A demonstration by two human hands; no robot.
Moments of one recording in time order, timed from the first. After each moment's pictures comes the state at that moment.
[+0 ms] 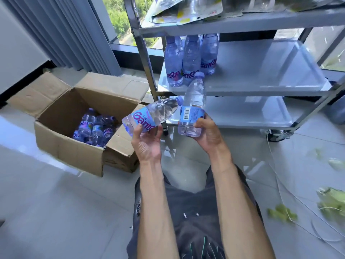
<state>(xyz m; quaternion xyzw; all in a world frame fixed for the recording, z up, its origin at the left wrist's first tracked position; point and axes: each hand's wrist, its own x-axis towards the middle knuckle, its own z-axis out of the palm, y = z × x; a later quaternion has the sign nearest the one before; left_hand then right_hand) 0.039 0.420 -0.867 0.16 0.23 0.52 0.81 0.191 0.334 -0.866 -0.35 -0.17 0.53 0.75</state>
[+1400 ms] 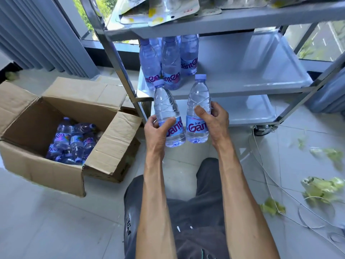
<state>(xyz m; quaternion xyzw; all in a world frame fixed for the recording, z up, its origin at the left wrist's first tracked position) 0.129 0.435 -0.875 0.49 0.37 0.35 0.71 0.270 0.331 -0.874 -0.65 -0.18 0.23 0.70</state>
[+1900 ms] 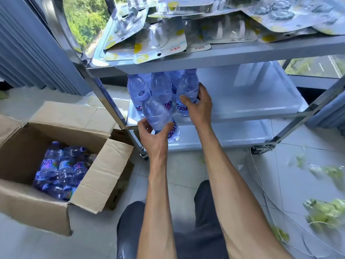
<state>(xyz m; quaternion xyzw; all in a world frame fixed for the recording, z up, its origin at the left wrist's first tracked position) 0.225 0.479 -0.866 0.51 0.41 0.49 0.57 0.370 0.446 -0.845 -0.70 -0.23 0.07 0.67</state>
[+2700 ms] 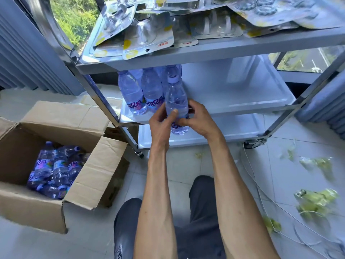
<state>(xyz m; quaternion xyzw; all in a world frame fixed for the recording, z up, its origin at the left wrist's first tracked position) 0.255 0.469 -0.855 0.55 0.27 0.36 0.71 0.367 0.384 -0.853 -0.68 -0.38 0.25 0.58</state>
